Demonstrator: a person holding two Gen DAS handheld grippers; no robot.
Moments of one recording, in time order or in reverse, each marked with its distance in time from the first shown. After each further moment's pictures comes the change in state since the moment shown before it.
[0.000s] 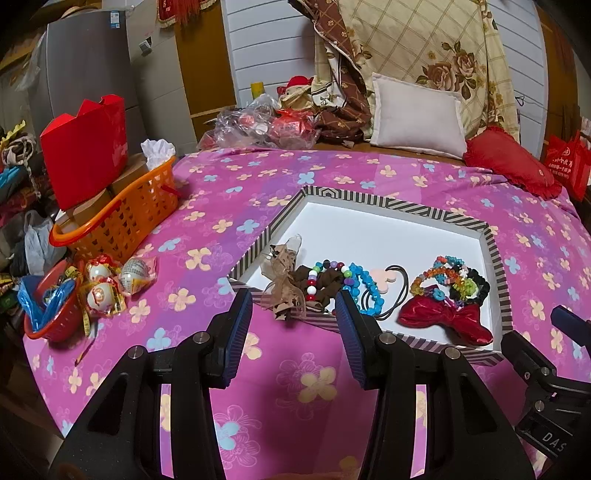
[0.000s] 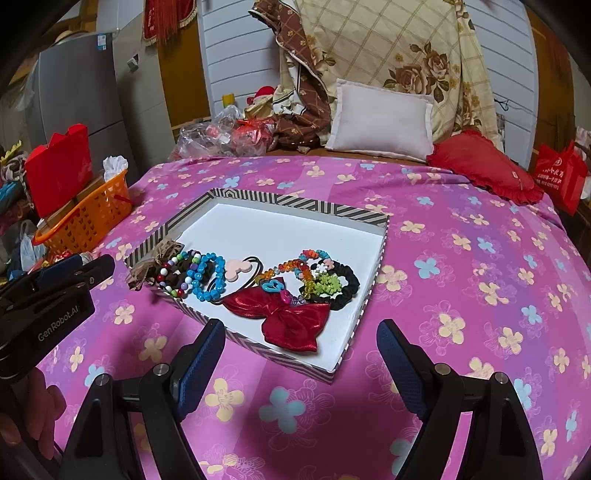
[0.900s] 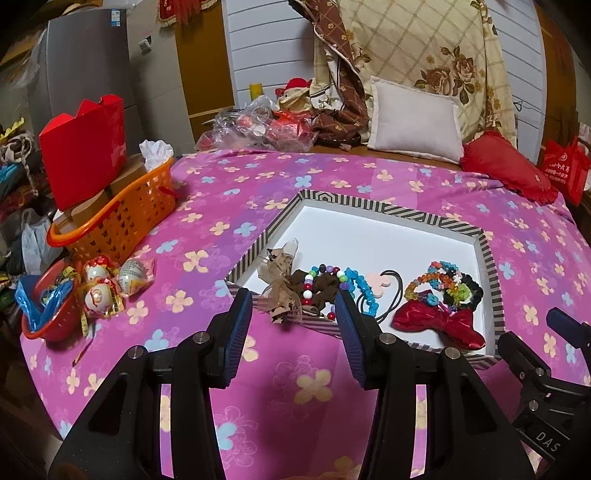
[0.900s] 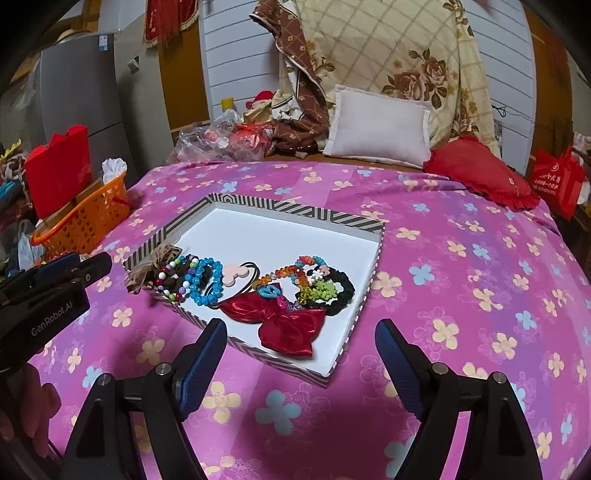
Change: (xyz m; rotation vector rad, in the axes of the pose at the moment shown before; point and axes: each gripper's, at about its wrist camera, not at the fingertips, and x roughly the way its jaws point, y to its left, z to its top) left arm -0.003 -0.001 0.002 -0.009 -0.005 -0.005; right arm -0.004 -0.002 0.003 -0.002 -0.017 -0.012
